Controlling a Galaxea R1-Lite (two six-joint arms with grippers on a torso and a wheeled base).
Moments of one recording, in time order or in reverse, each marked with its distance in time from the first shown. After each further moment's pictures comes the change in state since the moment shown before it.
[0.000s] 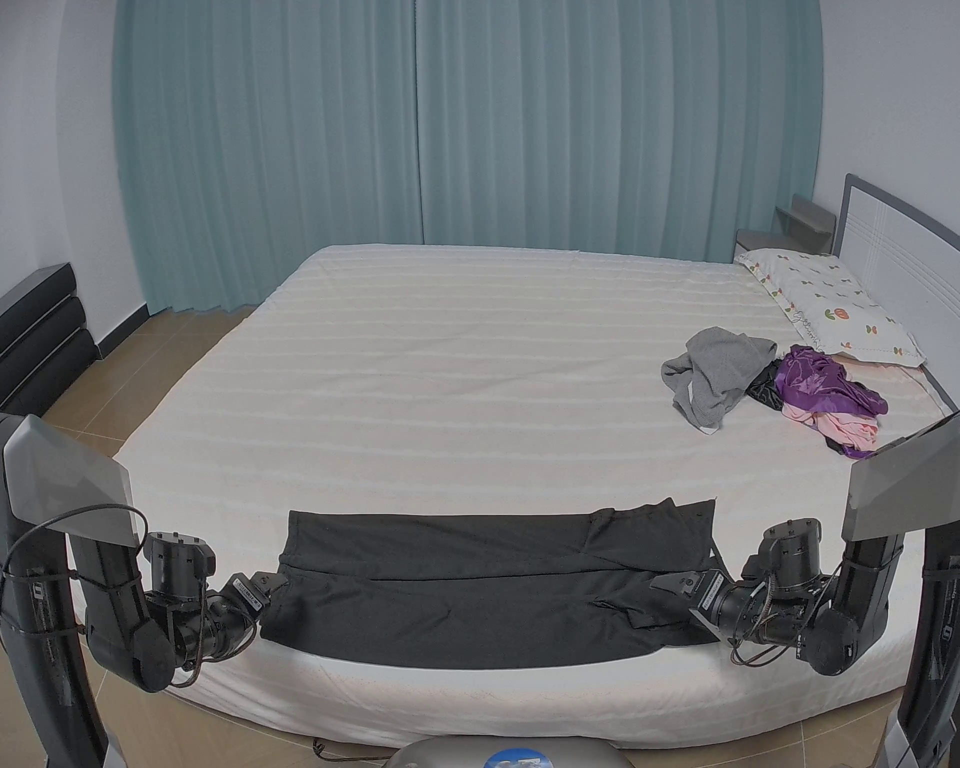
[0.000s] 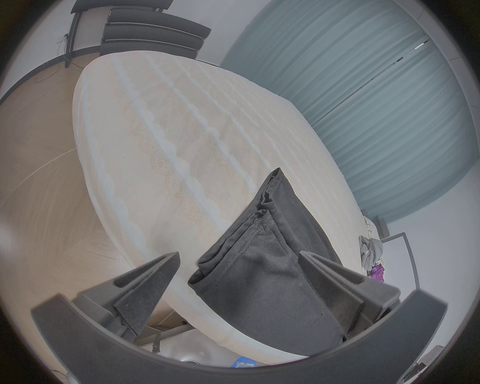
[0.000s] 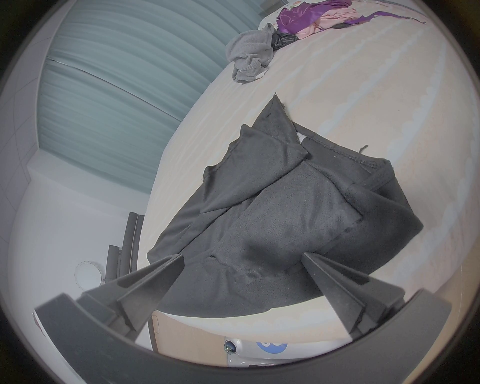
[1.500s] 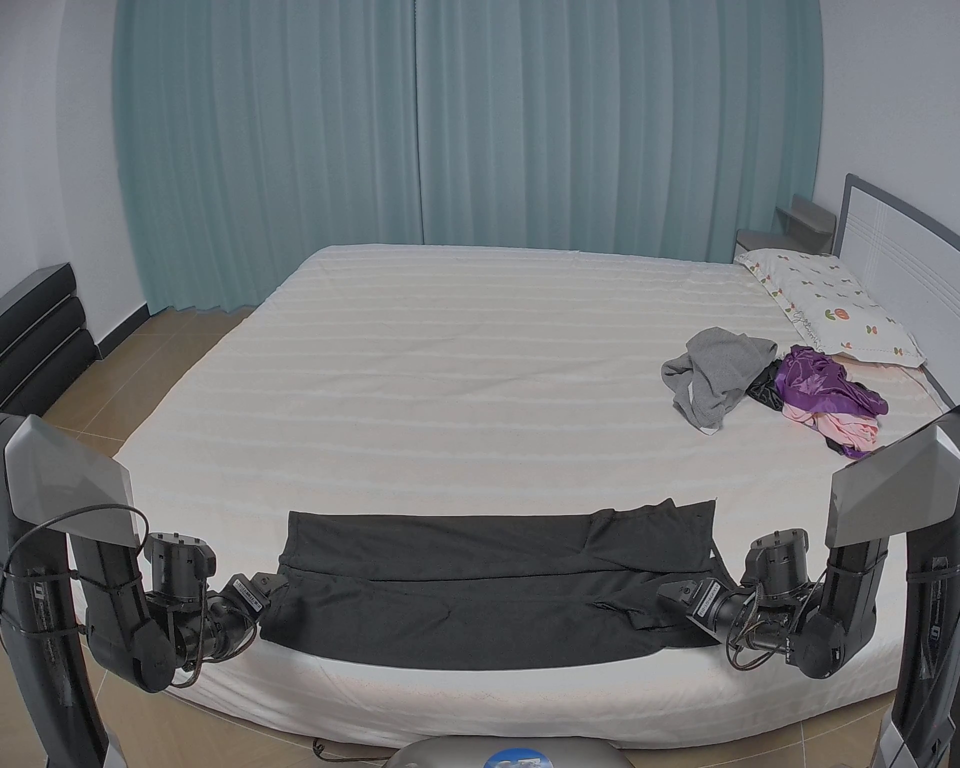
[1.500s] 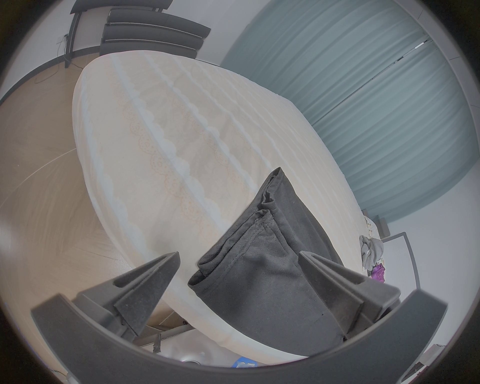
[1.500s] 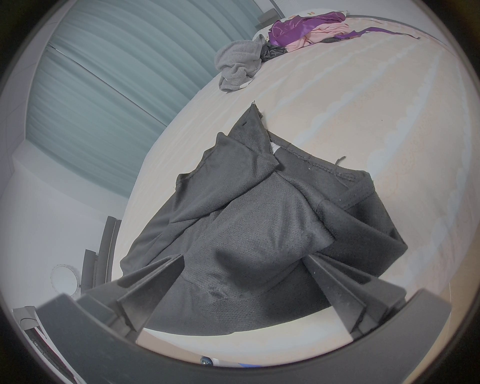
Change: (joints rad) left arm 0.000 0.003 0.000 0.000 0.000 0.002; right arm 0.008 0.070 -0.024 0.010 -0.143 -0.044
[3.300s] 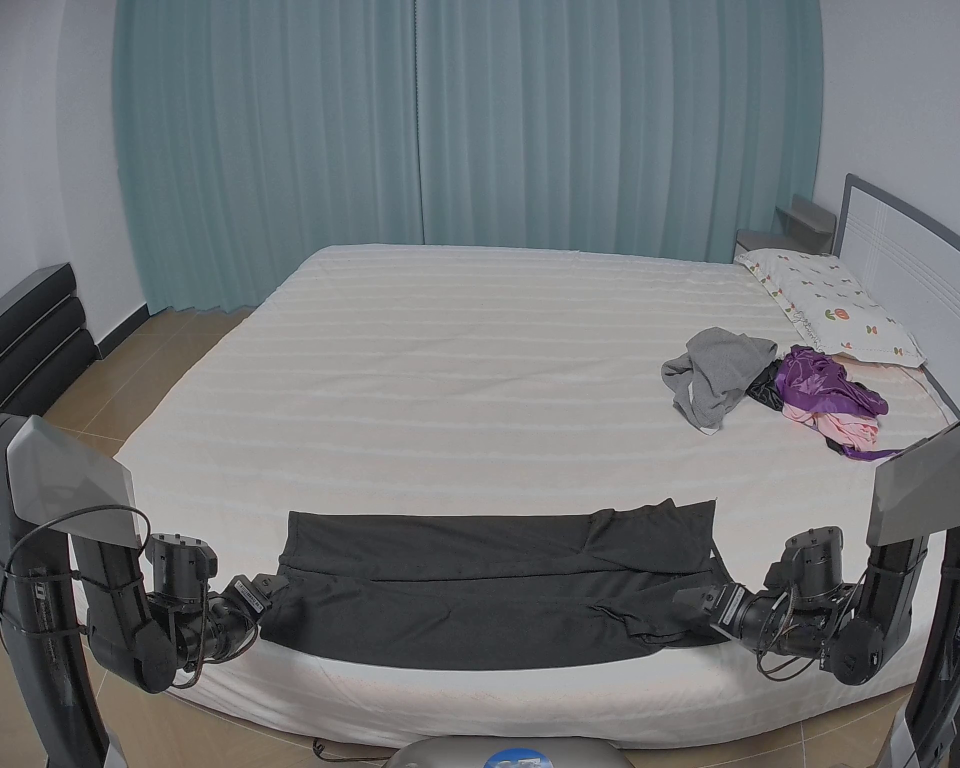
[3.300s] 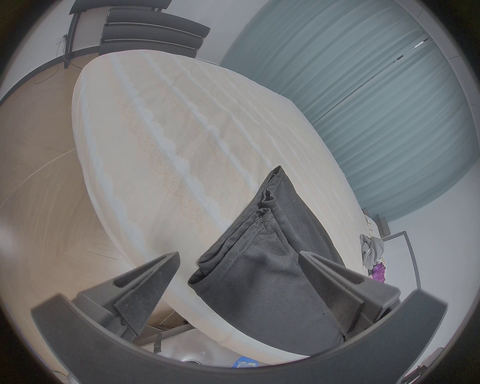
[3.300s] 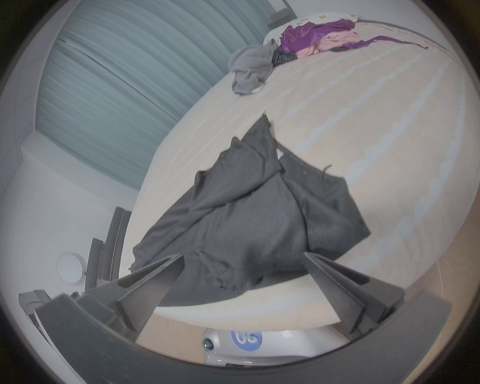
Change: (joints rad) left arm -0.005 0.005 0.000 -0.001 0.000 0.001; right arm -0.019 -0.148 0.147 -0.011 0.064 -0.059
